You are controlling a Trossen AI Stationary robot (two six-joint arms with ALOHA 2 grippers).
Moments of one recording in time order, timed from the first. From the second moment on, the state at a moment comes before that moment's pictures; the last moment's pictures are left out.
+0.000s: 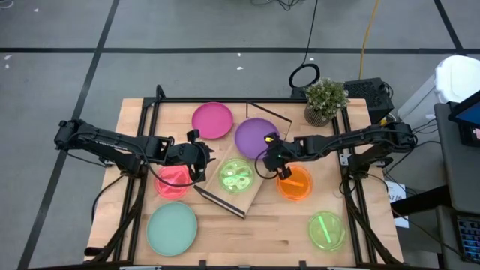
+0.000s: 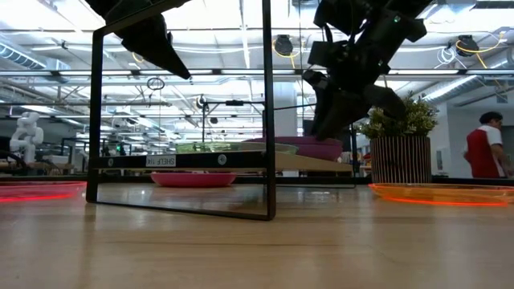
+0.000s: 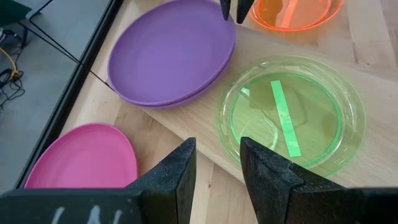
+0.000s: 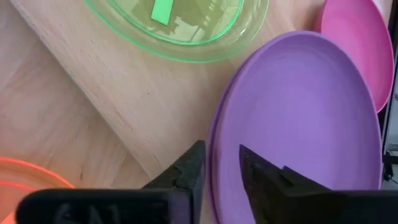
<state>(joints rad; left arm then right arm) -0.14 1.19 0.87 -0.44 -0.37 -0.04 -0.01 1.48 0.87 -0.33 0.18 -0.60</state>
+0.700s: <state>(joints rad) -0.16 1.19 0.87 -0.68 -0.36 -0.26 0.17 1.27 0.87 -0.34 0.18 -0.24</state>
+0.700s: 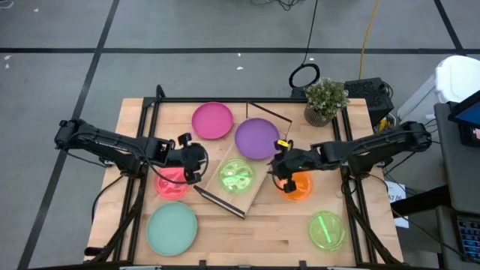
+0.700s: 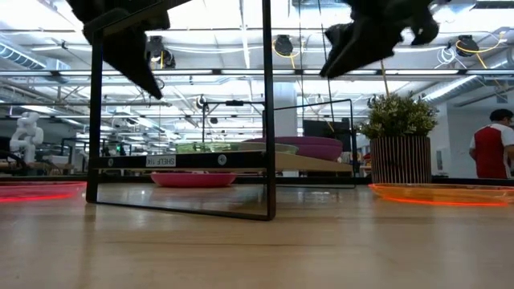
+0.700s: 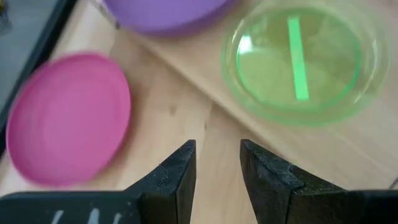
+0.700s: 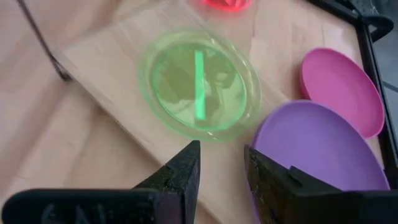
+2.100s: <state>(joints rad) 0.28 1.19 0.71 -1.04 0.04 -0.39 0.24 1.23 0.87 -0.33 0.24 -0.20</state>
